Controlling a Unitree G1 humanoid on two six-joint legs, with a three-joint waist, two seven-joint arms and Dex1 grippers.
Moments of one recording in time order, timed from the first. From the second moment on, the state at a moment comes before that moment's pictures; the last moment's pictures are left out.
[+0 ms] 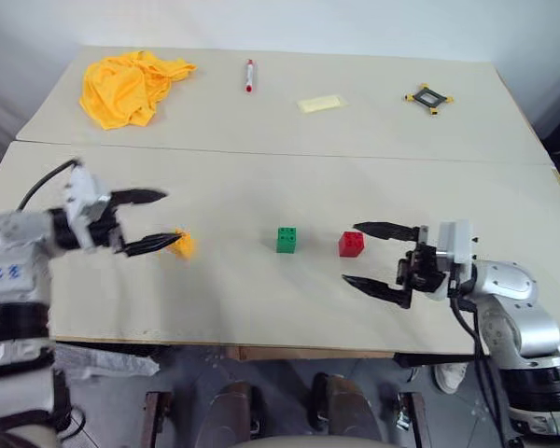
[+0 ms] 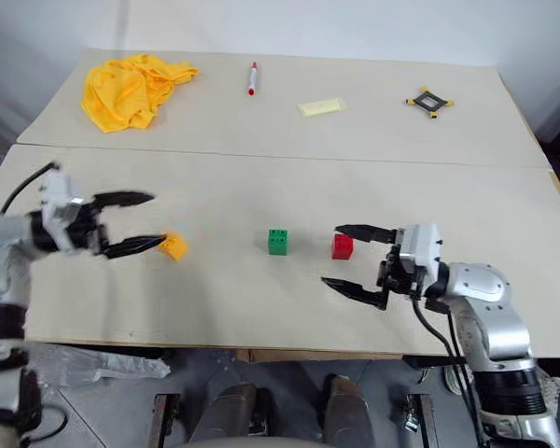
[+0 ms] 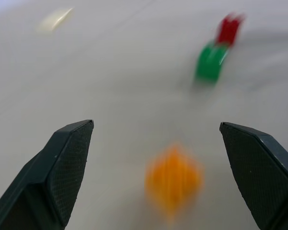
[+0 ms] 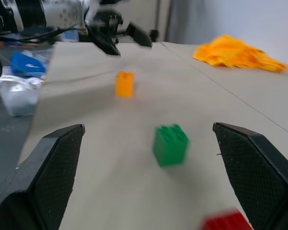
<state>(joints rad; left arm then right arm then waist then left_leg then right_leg) -0.36 0.82 0.35 0.45 -0.35 0.03 -1.26 -0.22 -0.57 -0.04 -0.19 0.56 0.06 1.18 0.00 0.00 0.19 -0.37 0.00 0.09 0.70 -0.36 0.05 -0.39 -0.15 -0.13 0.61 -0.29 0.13</state>
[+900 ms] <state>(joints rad) 0.00 0.34 0.24 -0.25 -0.31 0.25 -0.45 -0.24 -0.58 0.01 -0.22 0.56 0.06 1.20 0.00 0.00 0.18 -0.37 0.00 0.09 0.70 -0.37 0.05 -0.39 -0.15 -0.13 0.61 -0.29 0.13</state>
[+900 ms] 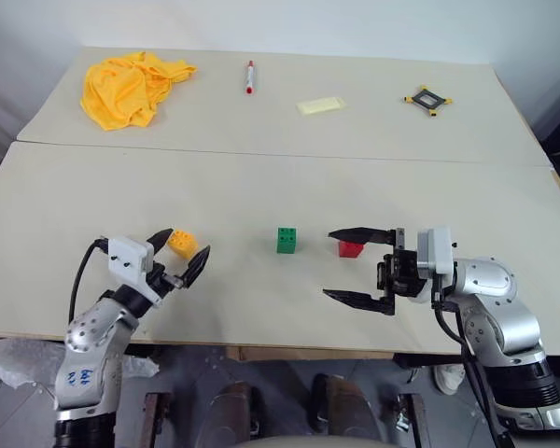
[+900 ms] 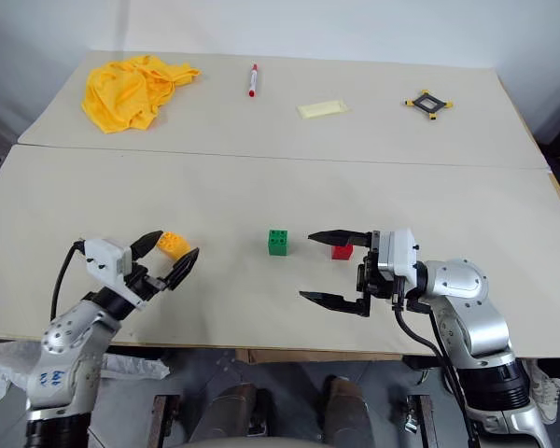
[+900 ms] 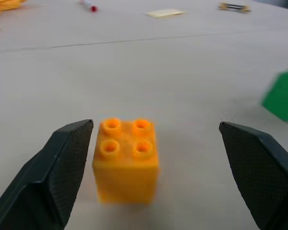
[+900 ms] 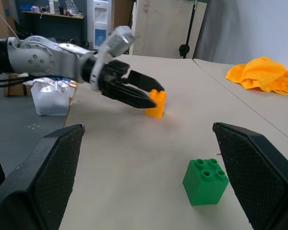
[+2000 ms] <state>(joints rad) -0.86 0.59 -0.03 0.87 -0.20 -0.29 -1.42 -0.11 -0.61 -0.05 -0.31 0.54 0.06 1.08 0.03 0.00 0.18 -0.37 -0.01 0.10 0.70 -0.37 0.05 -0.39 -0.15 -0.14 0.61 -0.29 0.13</state>
